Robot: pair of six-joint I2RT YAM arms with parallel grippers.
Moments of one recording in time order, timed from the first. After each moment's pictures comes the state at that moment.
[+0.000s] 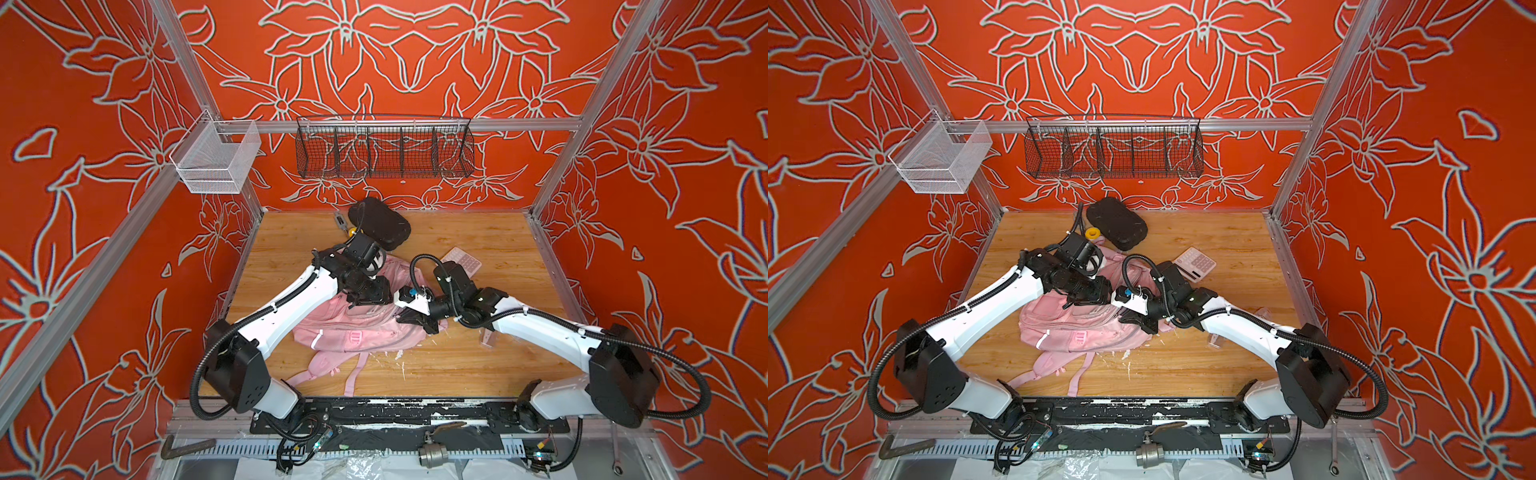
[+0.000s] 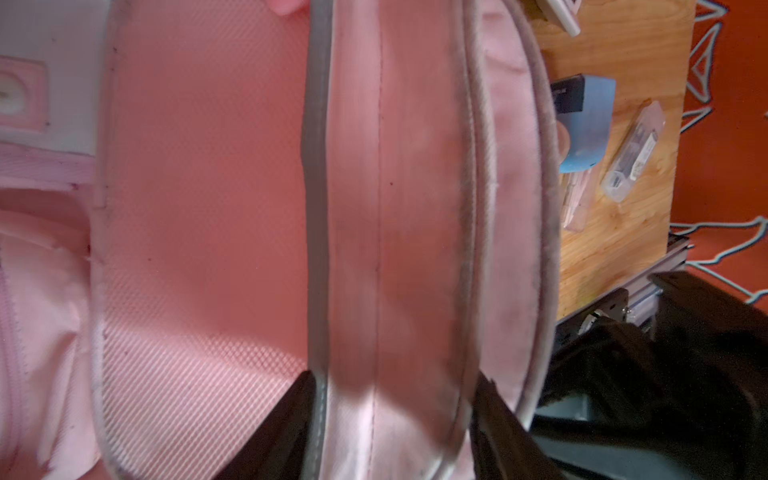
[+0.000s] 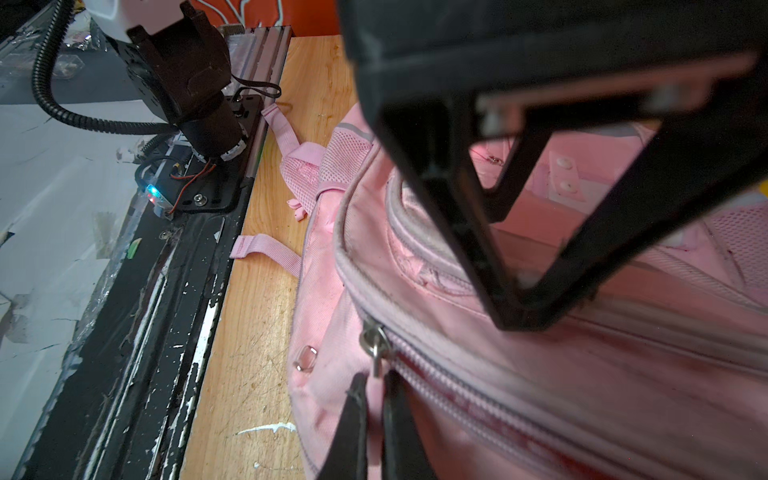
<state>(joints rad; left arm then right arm) -0.55 1.52 1.34 -0.99 0.30 -0.49 0.72 1.39 0.89 -0.24 -0.67 -0.50</state>
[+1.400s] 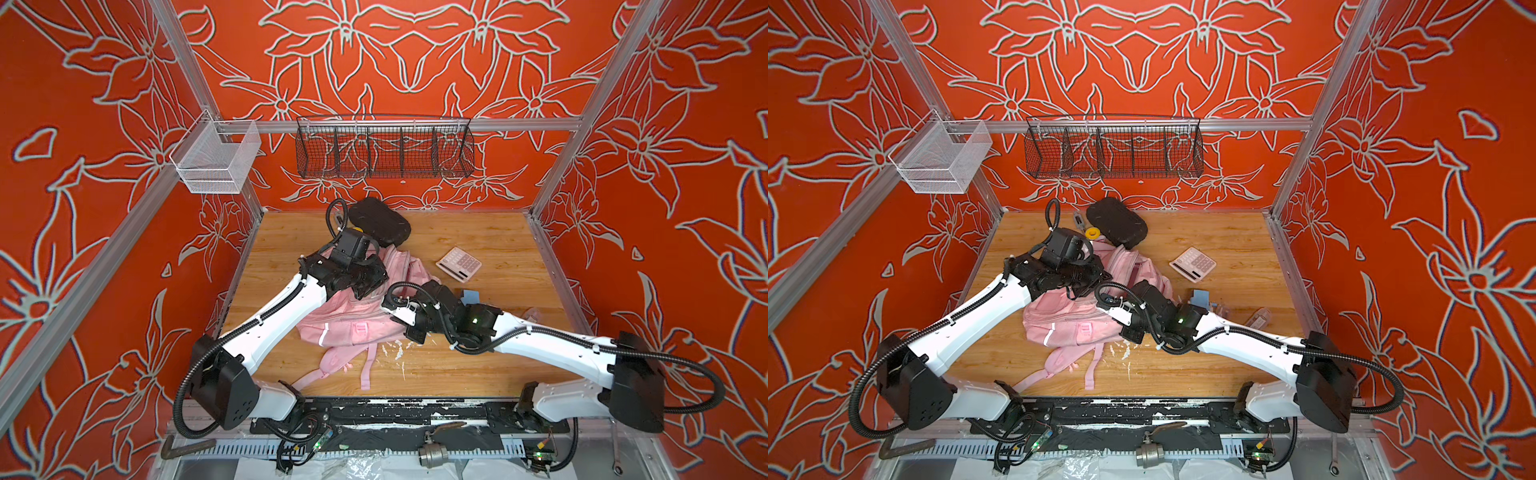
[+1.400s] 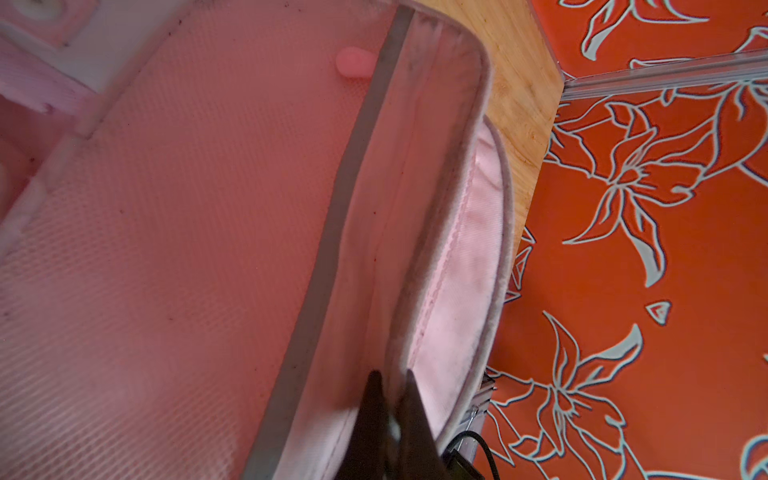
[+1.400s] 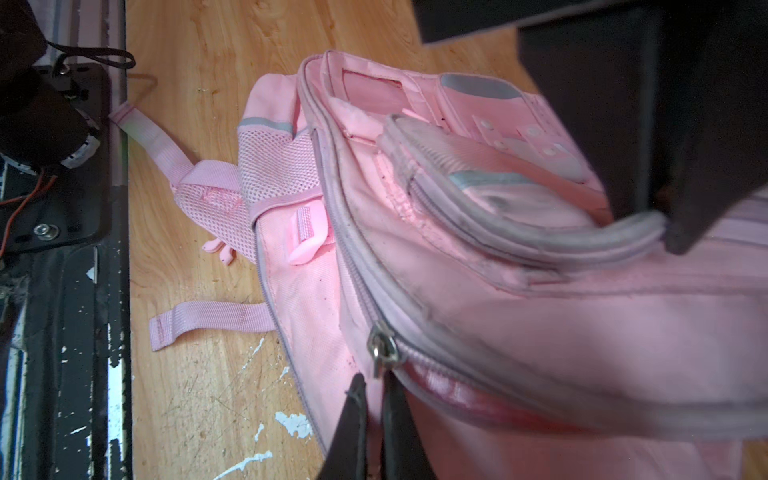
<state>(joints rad) -0.51 1.40 1.26 -0.69 0.24 -1.10 1.02 1.35 0.92 -0.24 -0.07 -0.26</state>
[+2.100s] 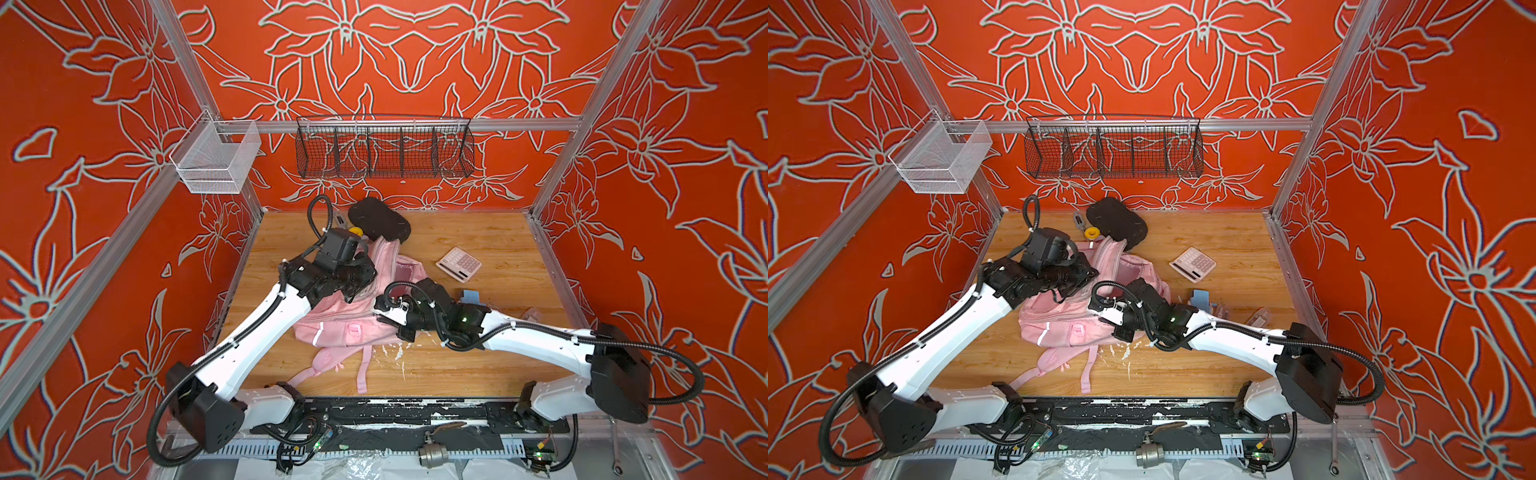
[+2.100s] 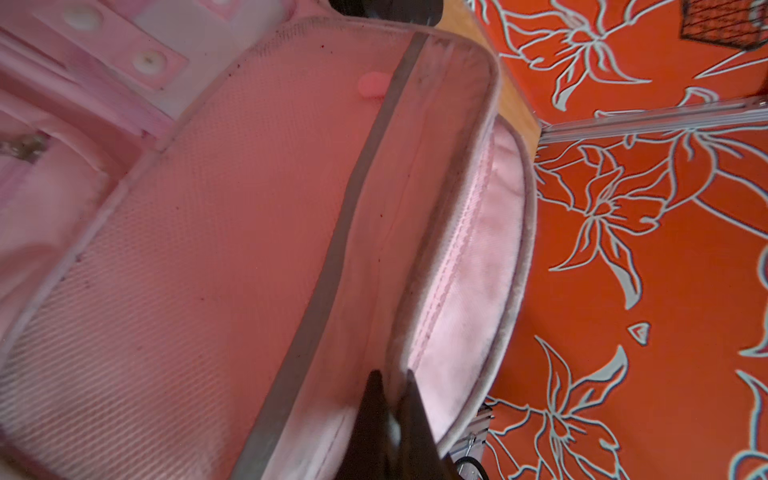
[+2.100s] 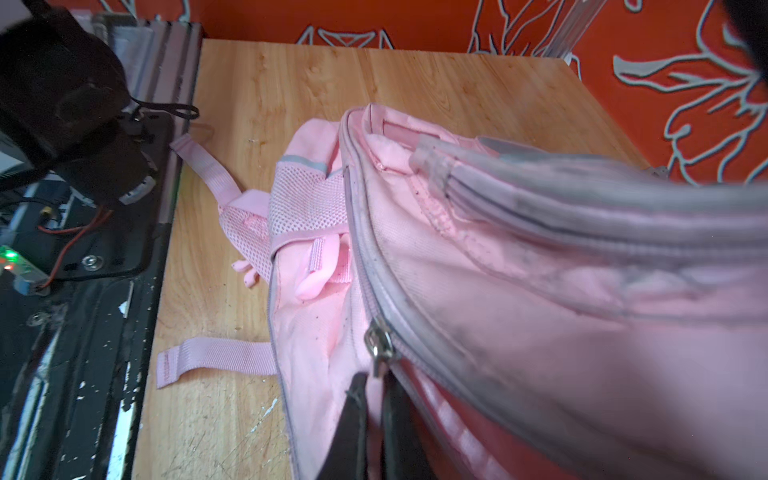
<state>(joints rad) -0.51 1.22 1.26 -0.78 0.13 -1.13 0.97 1.40 0.91 -0.06 -0.27 -0.33</state>
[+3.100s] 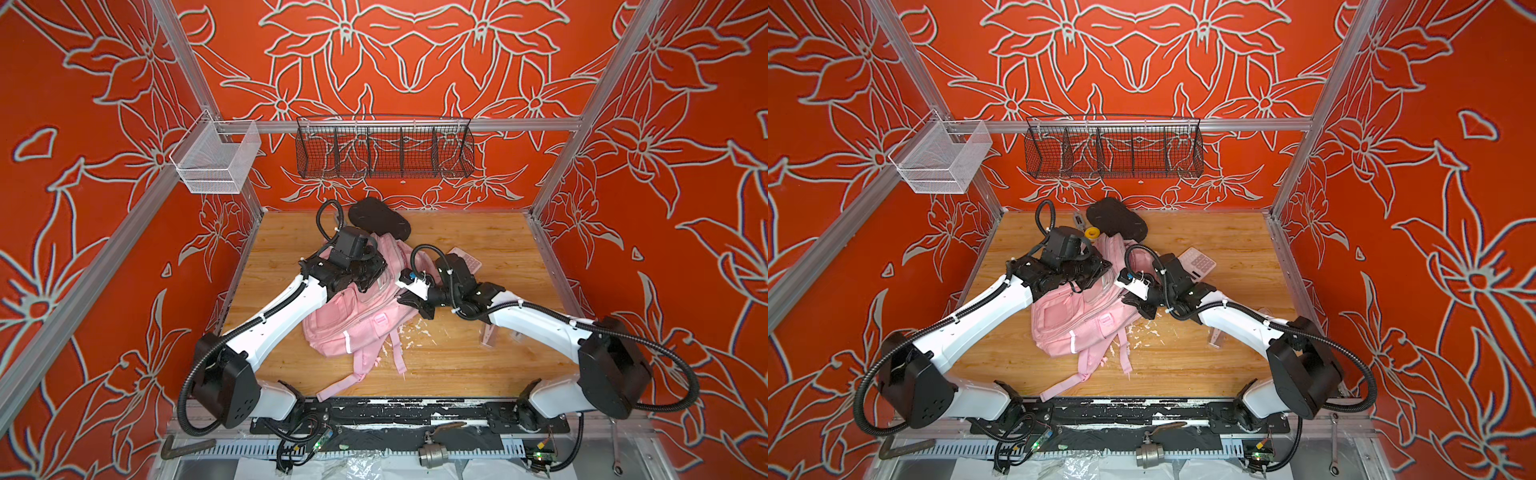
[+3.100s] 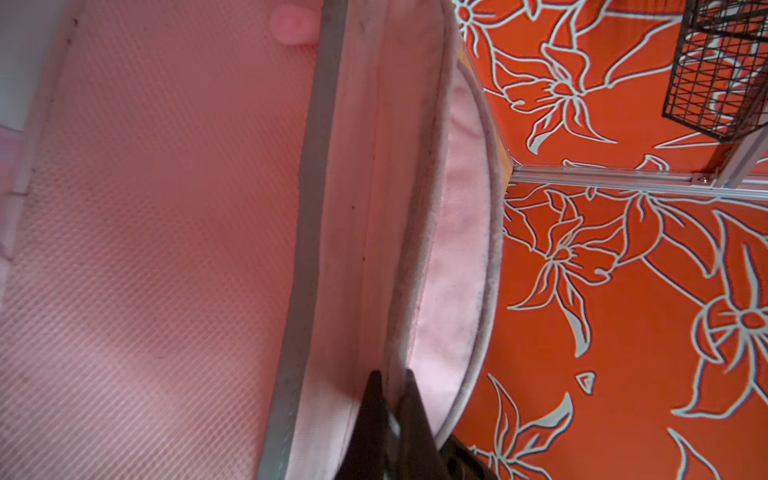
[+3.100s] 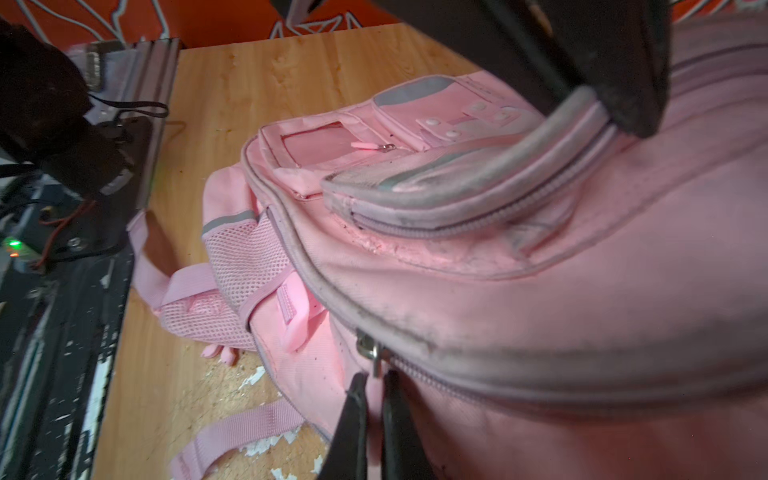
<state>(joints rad) -0.49 1.42 1.22 -0.48 0.17 -1.28 0.70 1.43 0.88 -0.09 -0.46 -0.37</state>
